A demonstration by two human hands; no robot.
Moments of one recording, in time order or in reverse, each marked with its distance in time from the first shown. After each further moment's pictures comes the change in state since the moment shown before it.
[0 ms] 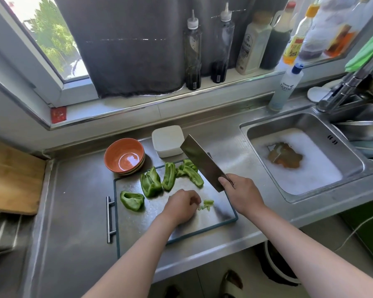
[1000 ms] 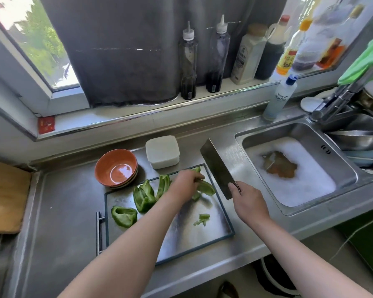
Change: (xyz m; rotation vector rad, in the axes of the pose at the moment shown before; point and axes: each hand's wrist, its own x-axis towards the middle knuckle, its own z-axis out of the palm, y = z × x) left_hand 0.078 0.039 -0.045 -0.050 0.143 0.135; right_hand 0.014 0.010 -0.013 0.027 0.095 0.142
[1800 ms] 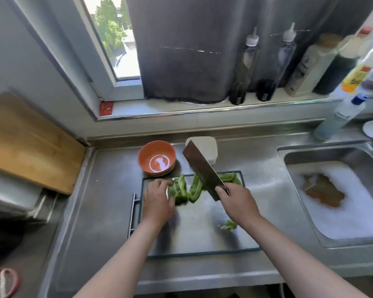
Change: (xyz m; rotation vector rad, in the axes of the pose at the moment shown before) left_hand -0.118 -0.113 -0.033 0.144 0.598 -0.295; right_hand 0.001 -0.092 0.051 -0.063 -0.258 -0.246
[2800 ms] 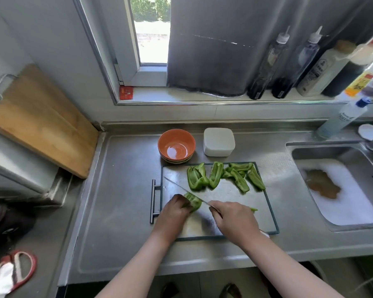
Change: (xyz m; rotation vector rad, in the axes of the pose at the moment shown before) left_hand -0.068 -0.077 -0.001 -0.042 -0.149 0.555; right_hand -0.071 -0.032 0.093 -0.486 0.003 -0.344
